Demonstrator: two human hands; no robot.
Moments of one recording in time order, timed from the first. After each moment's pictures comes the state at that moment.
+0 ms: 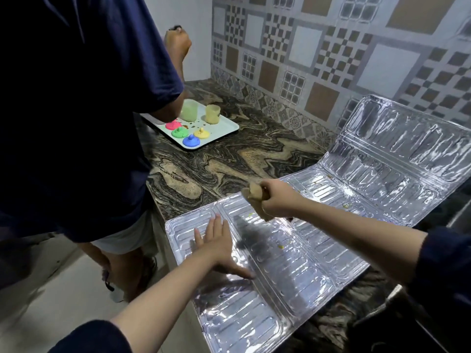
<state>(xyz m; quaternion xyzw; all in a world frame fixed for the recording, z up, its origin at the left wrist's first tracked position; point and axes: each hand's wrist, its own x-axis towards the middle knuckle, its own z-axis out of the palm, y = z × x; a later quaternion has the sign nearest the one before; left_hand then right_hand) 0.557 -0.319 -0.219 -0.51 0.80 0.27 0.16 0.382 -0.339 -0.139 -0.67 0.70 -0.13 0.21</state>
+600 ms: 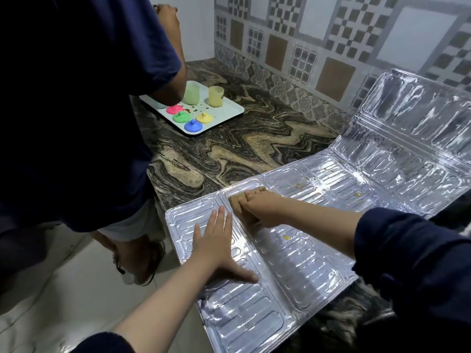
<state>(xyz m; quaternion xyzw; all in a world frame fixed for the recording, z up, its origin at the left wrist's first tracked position) 0.562 -0.317 -0.244 -0.52 0.82 0.21 0.14 0.397 -0.363 -0.197 -0.84 0.49 0.24 -0.03</state>
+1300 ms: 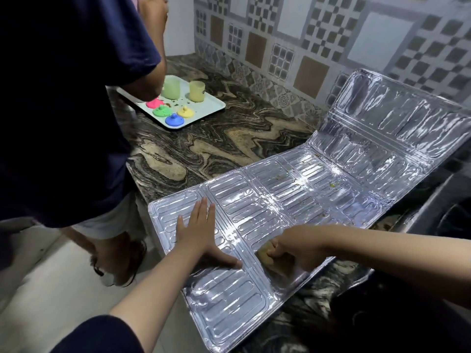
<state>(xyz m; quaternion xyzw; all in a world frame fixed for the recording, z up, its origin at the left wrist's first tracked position) 0.562 -0.317 -0.240 -0.51 0.82 0.22 0.15 0.347 -0.246 -0.172 -0.81 0.45 0.33 0.18</state>
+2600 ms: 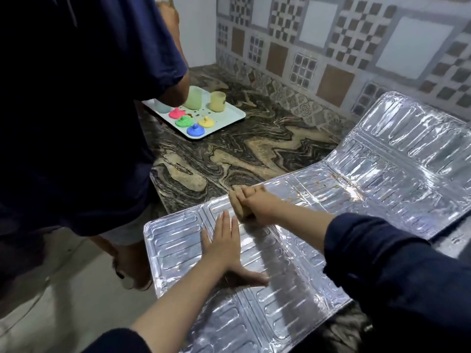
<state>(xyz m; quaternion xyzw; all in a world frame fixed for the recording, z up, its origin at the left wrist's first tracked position) 0.549 -0.313 -0.235 -0.51 0.81 0.23 0.16 0.398 -0.391 -0.221 -0.81 0.55 0.19 0.00</state>
